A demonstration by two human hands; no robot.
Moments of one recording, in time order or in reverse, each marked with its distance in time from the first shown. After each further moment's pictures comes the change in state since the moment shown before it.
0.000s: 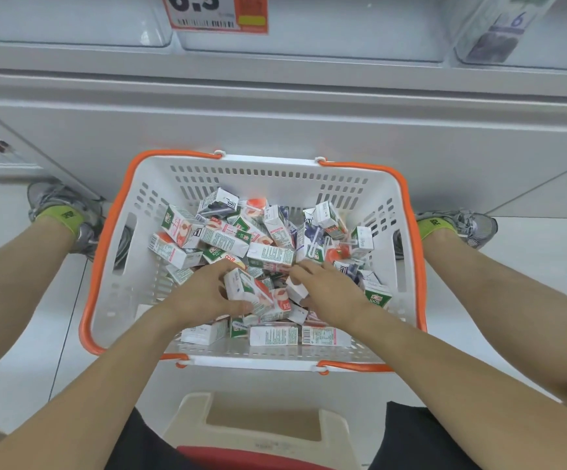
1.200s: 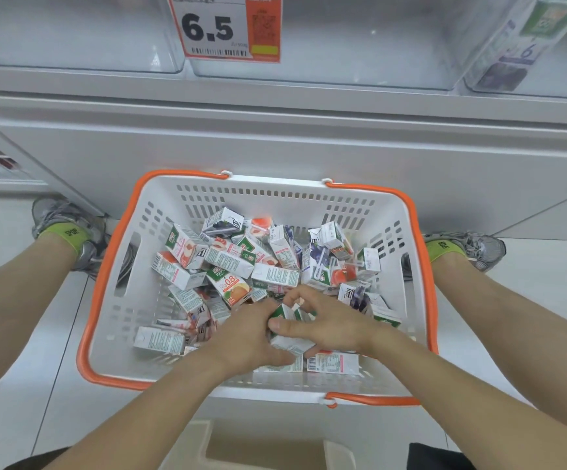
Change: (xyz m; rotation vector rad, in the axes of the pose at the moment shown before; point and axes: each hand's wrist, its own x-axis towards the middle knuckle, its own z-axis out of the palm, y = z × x) left_hand 0.006 0.023 0.051 0.242 0.002 0.193; right_hand -0.015 -0.034 -0.054 1.037 -0.312 0.280
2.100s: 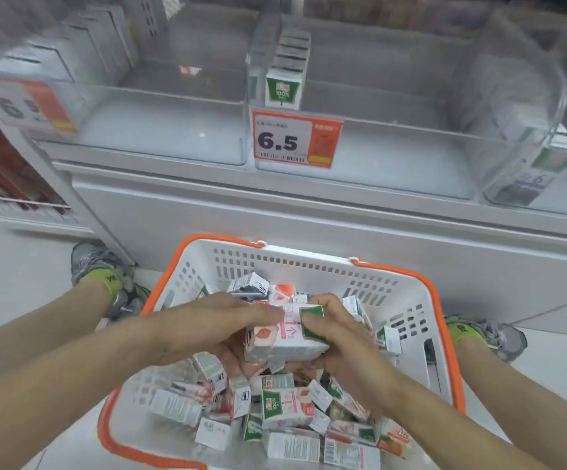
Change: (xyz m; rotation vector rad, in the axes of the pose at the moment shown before) left_hand -0.036 0.036 -0.157 -0.532 -0.240 -0.054; right_hand -0.017 -0.085 -0.001 0.613 0.051 -0.367
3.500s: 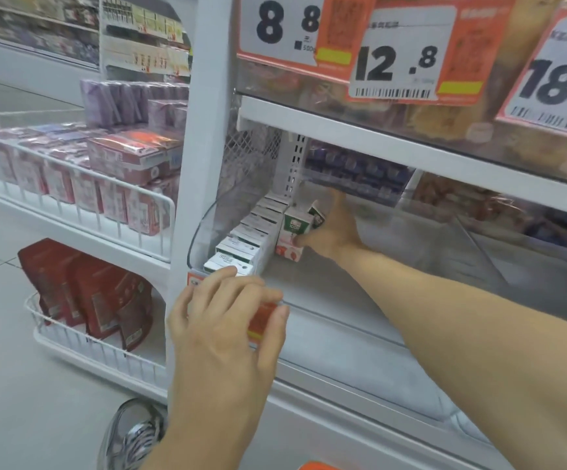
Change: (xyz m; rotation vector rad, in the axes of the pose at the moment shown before) left_hand -0.059 0.030 -0.241 0.519 1.638 0.808; right_hand 0.398 -0.275 0.222 -1.022 0.422 -0.598
